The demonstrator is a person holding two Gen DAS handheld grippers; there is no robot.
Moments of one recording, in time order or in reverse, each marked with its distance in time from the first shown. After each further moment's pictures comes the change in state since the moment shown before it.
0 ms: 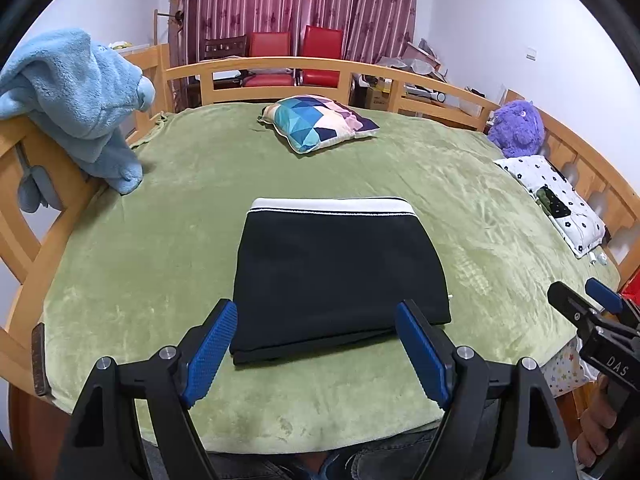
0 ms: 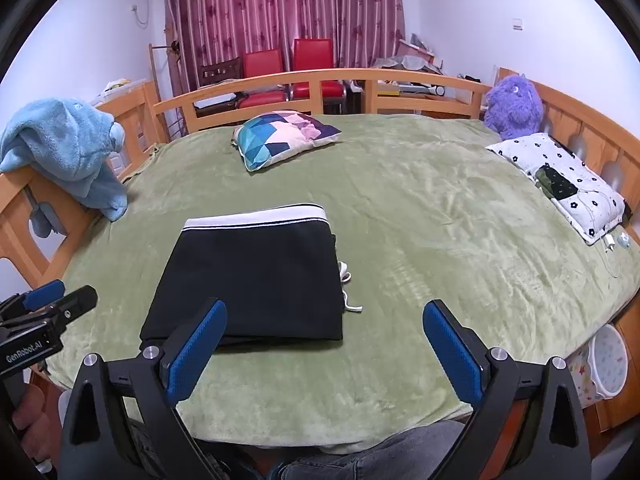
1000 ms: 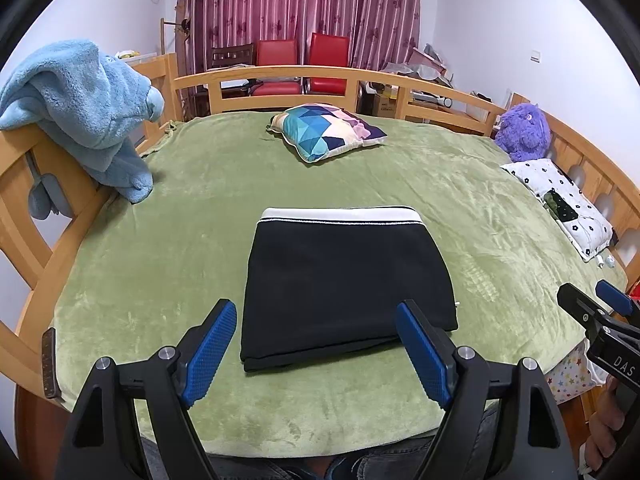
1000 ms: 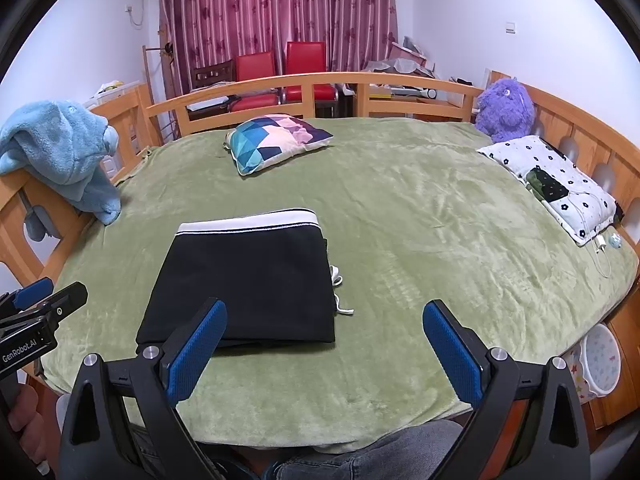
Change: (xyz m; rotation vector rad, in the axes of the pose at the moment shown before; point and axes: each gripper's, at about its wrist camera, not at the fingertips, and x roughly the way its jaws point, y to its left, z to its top) left arm -0.009 -0.007 0.001 0.007 -0.025 0.038; right arm -0.010 -0.001 0.005 0.002 -0.007 -0.024
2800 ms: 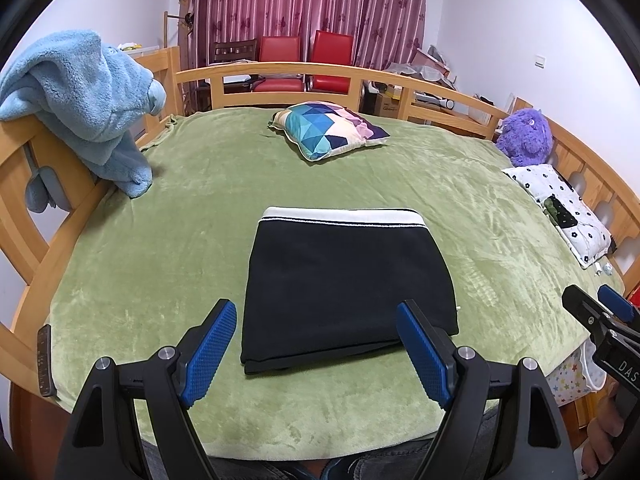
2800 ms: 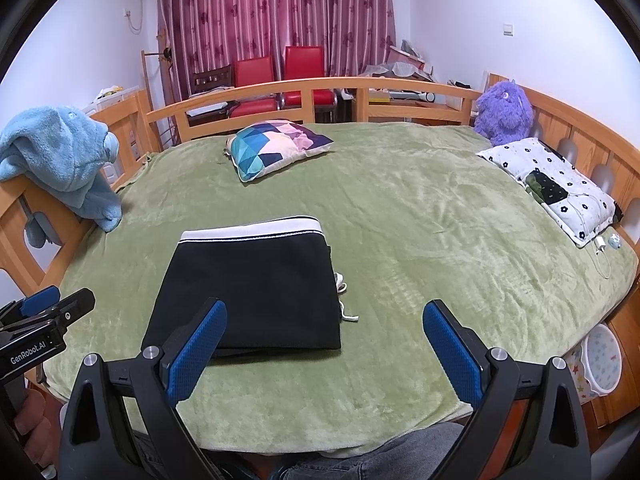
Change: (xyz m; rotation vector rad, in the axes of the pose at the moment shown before) left arm 0.006 0.005 -0.001 -0.022 0.008 -0.007; right arm -0.002 0.013 0.009 0.015 -0.010 -0.008
